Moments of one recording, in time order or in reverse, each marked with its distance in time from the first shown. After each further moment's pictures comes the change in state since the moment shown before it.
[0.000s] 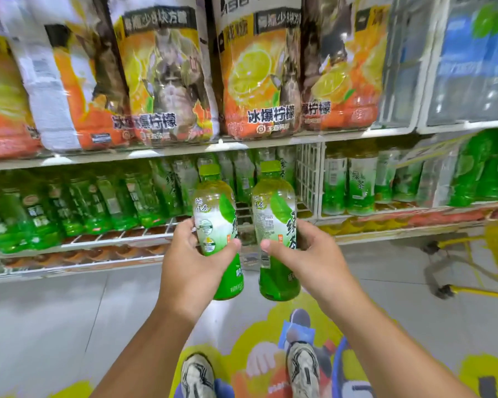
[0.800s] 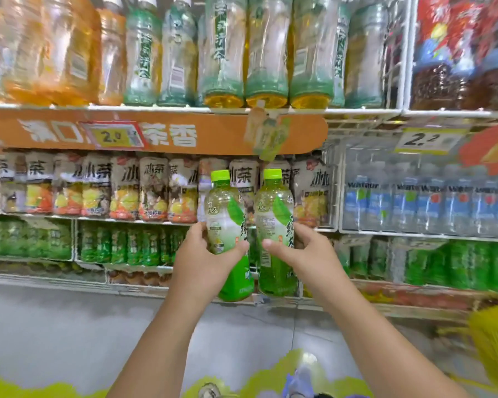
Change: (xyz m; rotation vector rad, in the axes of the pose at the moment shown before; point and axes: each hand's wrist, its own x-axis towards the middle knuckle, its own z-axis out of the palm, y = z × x) left_hand -0.218 0.247 -0.104 0.078 0.183 0.193; right_hand -0.195 -0.233 -0.051 0.000 -0.205 -0.371
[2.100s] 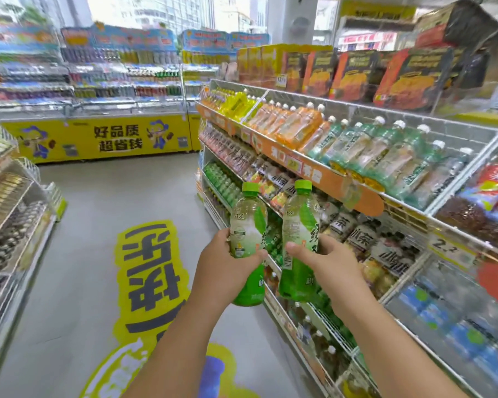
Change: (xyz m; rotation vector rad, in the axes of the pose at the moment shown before) left_hand -0.361 0.147 0.131 -0.066 0.955 -0.122; right_hand -0.177 -0.124 -0.194 -0.066 -0.806 -0.254
